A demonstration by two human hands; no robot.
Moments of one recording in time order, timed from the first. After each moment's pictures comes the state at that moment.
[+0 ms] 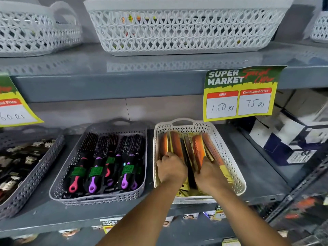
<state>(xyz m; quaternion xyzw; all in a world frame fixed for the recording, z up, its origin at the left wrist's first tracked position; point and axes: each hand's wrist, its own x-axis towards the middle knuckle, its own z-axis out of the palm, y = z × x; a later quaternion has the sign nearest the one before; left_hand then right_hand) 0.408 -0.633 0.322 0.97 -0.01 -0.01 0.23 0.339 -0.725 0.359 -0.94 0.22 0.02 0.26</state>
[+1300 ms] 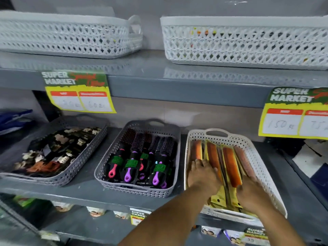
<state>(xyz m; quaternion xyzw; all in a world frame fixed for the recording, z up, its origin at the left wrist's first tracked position) 0.397 -0.620 0.339 0.96 -0.08 -0.11 0.24 0.350 -0.757 0.337 -0.97 0.16 0.02 0.19</state>
